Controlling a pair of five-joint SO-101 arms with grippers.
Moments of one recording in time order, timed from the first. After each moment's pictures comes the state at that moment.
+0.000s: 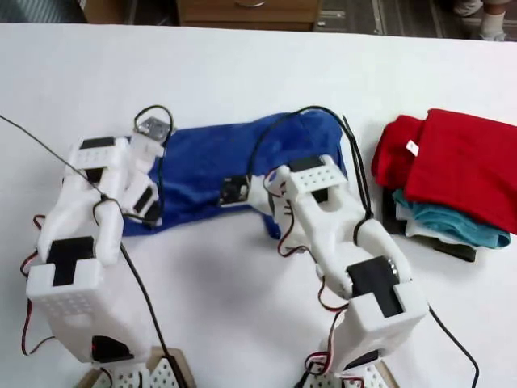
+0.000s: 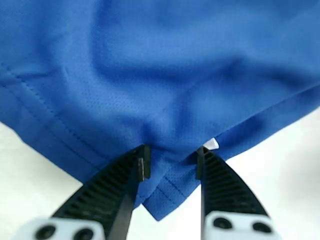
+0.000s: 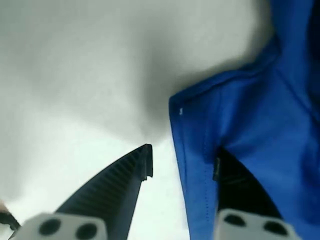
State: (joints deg) left arm -15.1 18.5 17.4 67.0 -31.4; right arm -20.5 11.6 24.7 70.6 65.7
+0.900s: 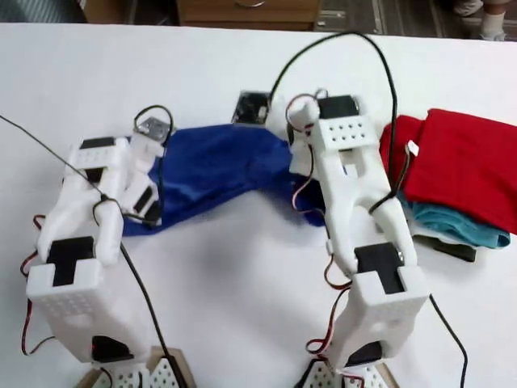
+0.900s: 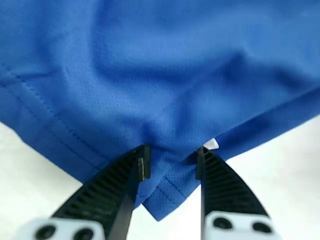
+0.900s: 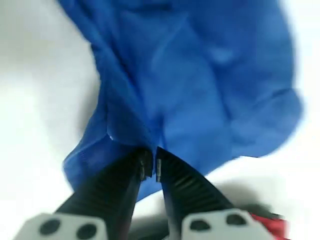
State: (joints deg) left arm -15.1 18.5 17.4 67.0 -31.4; right arm -13.7 16.9 -12.4 80.2 65.8
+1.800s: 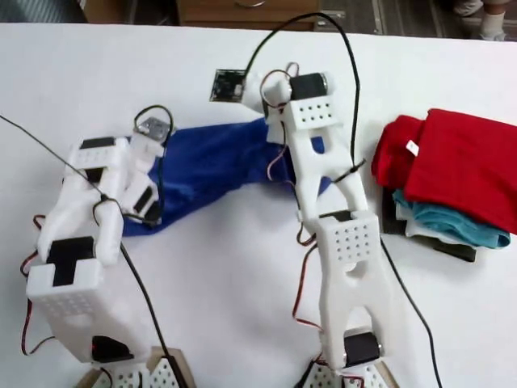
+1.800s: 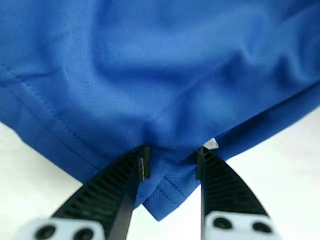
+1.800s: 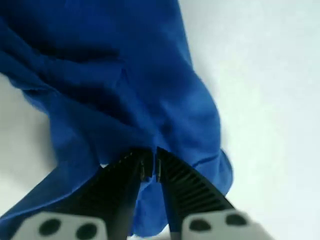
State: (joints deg) left arm -15.1 18.5 17.4 67.0 -31.4; right arm -17.0 51.2 -62.3 91.3 67.4
